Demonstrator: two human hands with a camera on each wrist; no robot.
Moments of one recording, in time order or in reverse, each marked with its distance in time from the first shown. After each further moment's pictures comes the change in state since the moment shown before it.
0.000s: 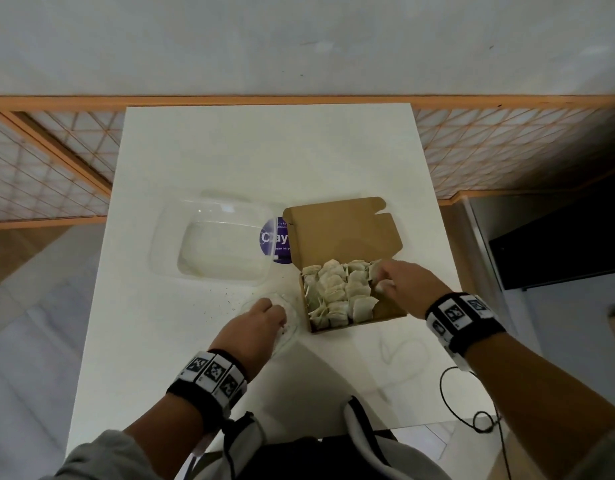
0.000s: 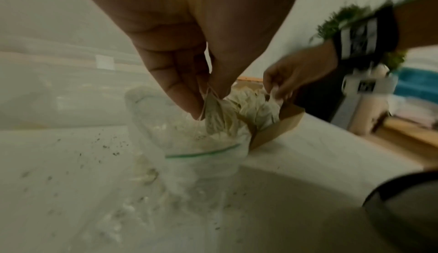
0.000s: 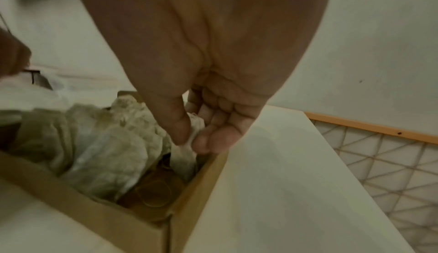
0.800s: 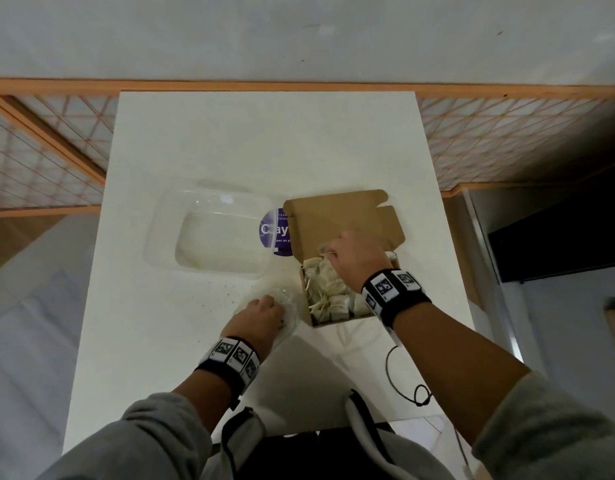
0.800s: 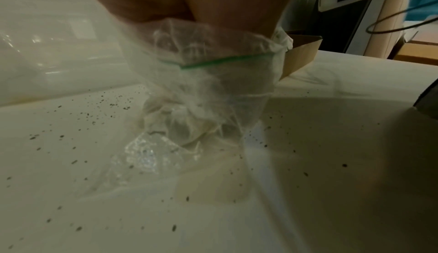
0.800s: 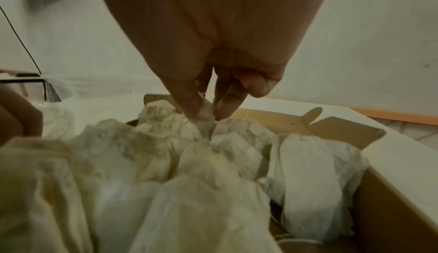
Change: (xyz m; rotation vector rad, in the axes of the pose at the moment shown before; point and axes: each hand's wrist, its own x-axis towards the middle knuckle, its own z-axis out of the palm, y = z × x) left_hand 0.030 -0.018 0.041 0.174 -0.112 -0.051; right_hand 0.054 -0.085 0.014 -0.148 0.129 -0.157
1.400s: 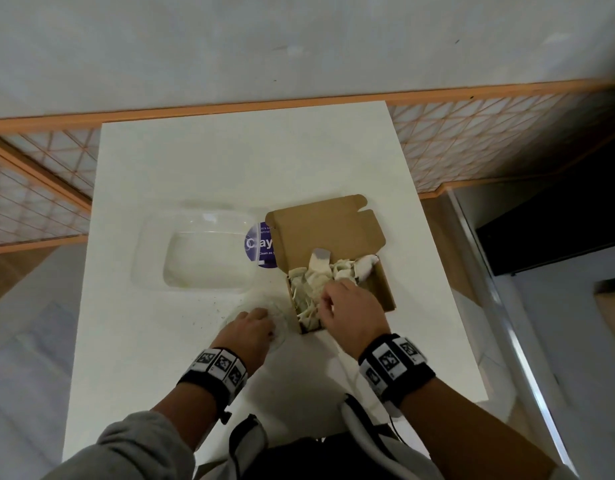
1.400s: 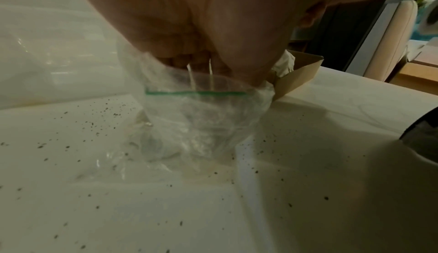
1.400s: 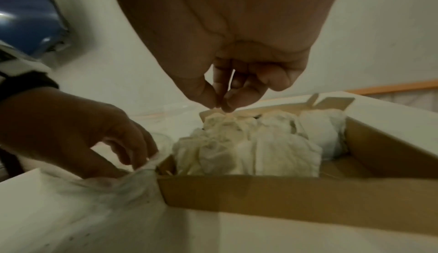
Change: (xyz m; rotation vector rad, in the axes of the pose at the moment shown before) left_hand -0.001 0.001 -0.009 0.013 -0.029 0.052; right_hand -0.090 -0.019 0.034 0.174 0.162 0.111
